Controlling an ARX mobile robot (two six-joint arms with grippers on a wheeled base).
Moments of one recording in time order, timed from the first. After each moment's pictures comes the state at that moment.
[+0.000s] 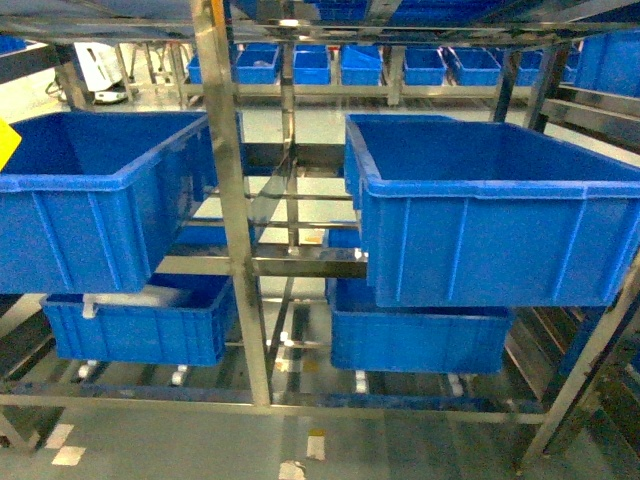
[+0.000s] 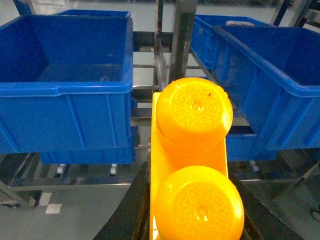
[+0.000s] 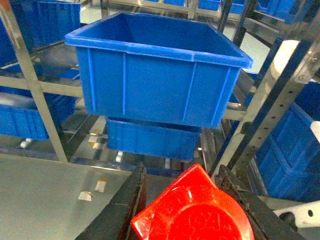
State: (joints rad) left arm -0.16 0.96 0.41 0.28 -0.10 -0.07; right arm 0.01 0.59 0.03 0.34 -0.05 -0.11
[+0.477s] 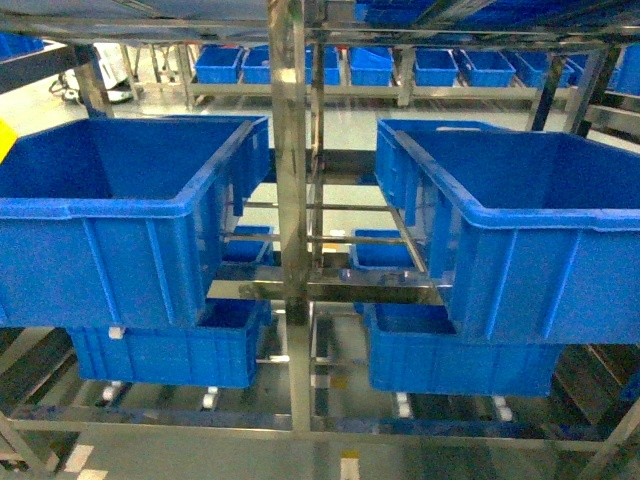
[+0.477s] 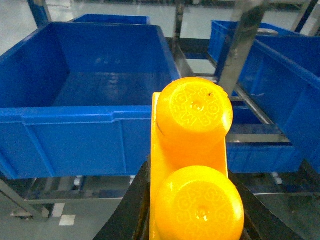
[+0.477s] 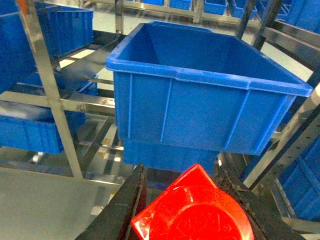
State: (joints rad) left arm -0.16 0.96 0.41 0.28 -0.10 -0.07; right arm 0.01 0.59 0.03 0.35 -0.05 -0.11
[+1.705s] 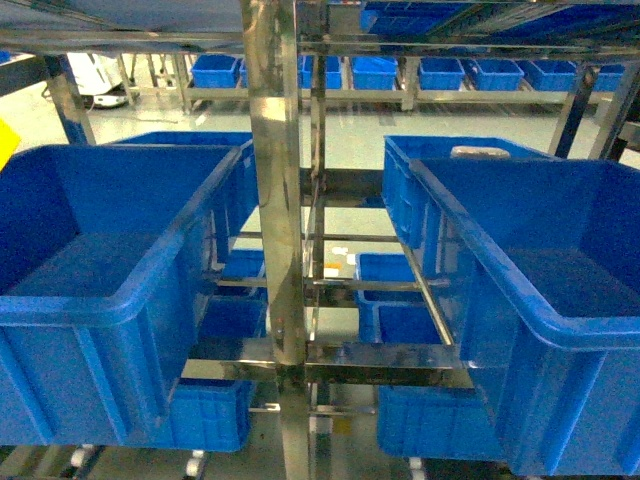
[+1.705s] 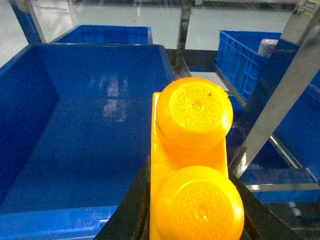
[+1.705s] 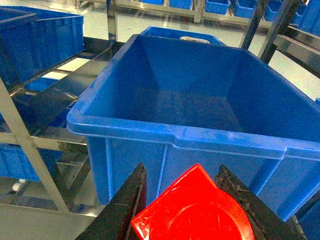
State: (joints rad) left arm -0.16 0.96 0.41 0.28 -0.10 -0.07; right arm 0.01 0.59 0.03 0.34 -0.05 -0.11
